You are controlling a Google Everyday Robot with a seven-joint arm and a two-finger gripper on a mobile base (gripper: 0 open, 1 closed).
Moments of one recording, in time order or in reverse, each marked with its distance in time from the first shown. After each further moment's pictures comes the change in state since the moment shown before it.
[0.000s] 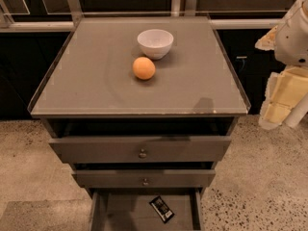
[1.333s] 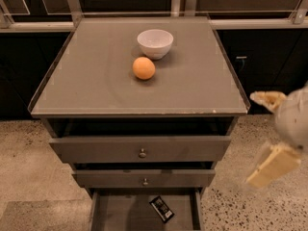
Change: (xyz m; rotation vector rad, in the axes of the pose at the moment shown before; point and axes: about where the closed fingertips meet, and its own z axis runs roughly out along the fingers) arm 0.009 0.081 0.060 0.025 -0.301 0.102
